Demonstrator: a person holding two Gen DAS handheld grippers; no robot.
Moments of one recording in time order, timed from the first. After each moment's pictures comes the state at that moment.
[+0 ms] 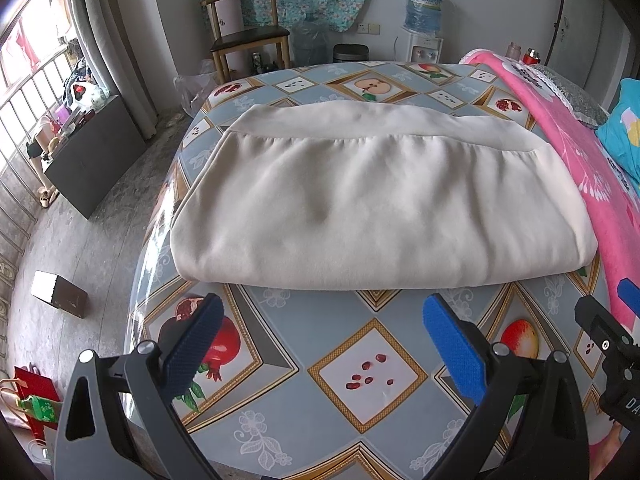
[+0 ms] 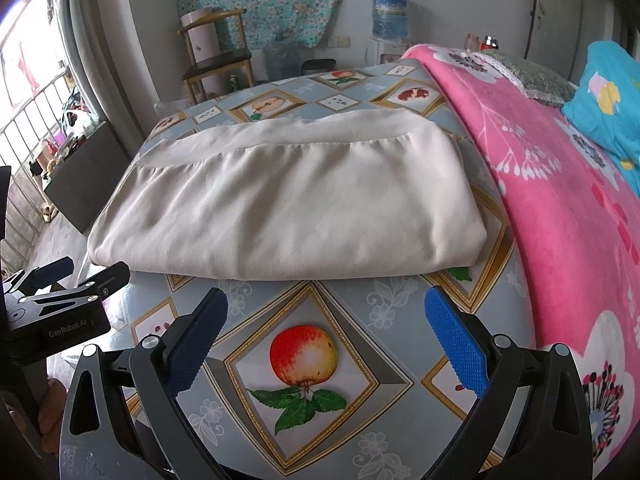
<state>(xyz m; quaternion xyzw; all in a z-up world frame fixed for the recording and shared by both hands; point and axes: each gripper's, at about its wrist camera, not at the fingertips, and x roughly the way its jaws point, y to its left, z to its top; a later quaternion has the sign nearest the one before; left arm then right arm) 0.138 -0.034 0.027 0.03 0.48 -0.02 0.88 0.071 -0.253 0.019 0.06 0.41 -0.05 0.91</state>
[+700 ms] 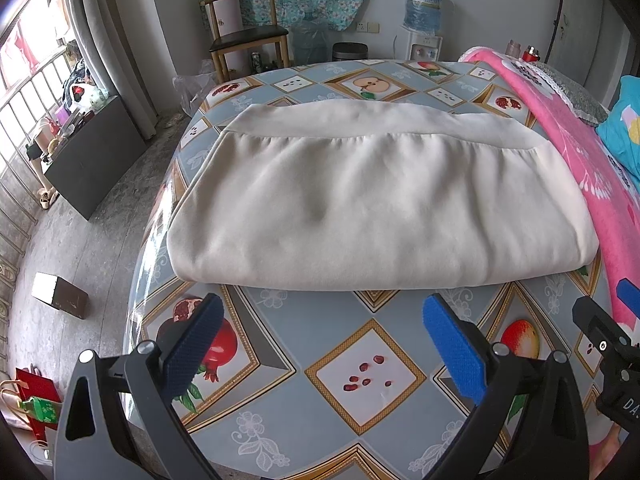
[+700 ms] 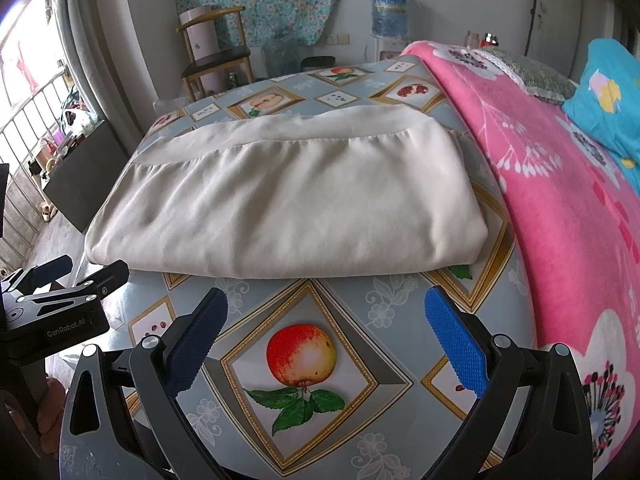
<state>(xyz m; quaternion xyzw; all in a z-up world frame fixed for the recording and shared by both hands) 0.138 -0.035 0.027 0.03 0.48 -0.01 0.88 0.070 -0.253 0.016 0.06 0.41 -0.05 0.91</state>
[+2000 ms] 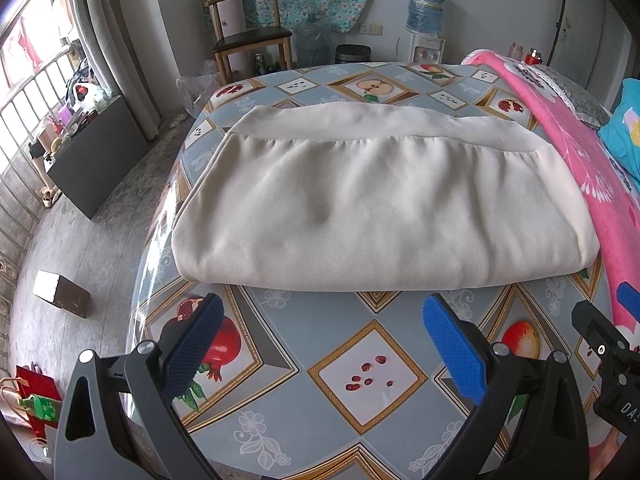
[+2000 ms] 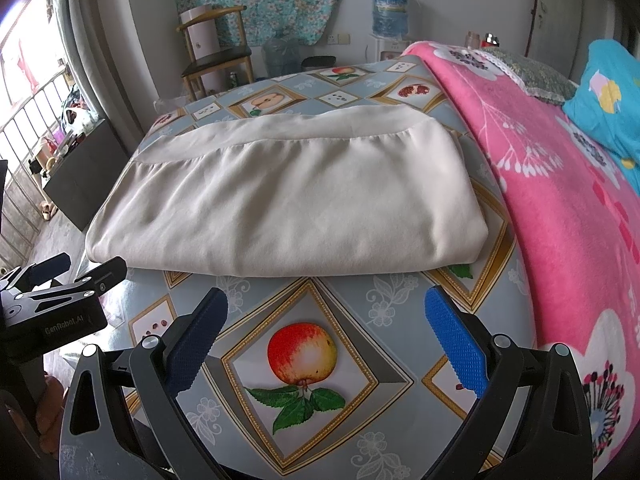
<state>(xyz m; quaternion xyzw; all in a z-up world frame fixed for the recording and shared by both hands) 0.139 -0.031 0.029 0.03 0.48 -0.01 0.88 0.071 -0.253 0.016 0.06 0.41 -0.05 0.91</state>
